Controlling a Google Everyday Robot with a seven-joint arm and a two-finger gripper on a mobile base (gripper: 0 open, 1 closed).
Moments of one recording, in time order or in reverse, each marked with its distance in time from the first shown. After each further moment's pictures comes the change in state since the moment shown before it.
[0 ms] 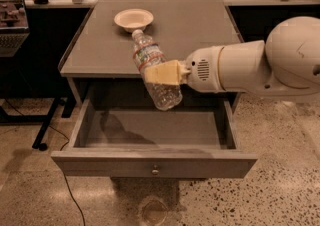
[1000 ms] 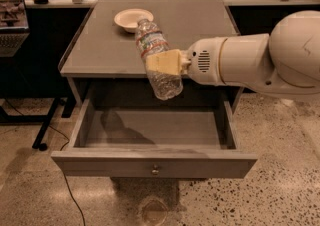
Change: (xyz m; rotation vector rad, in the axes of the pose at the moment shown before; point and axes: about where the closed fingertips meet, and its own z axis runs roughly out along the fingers) arm -0.025 0.003 -0.006 0.044 -0.078 -0.007
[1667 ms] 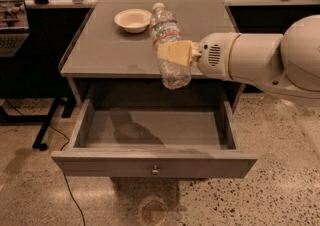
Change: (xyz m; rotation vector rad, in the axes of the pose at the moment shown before) arm -0.023 -0.024 -0.014 0.057 -0.115 0.033
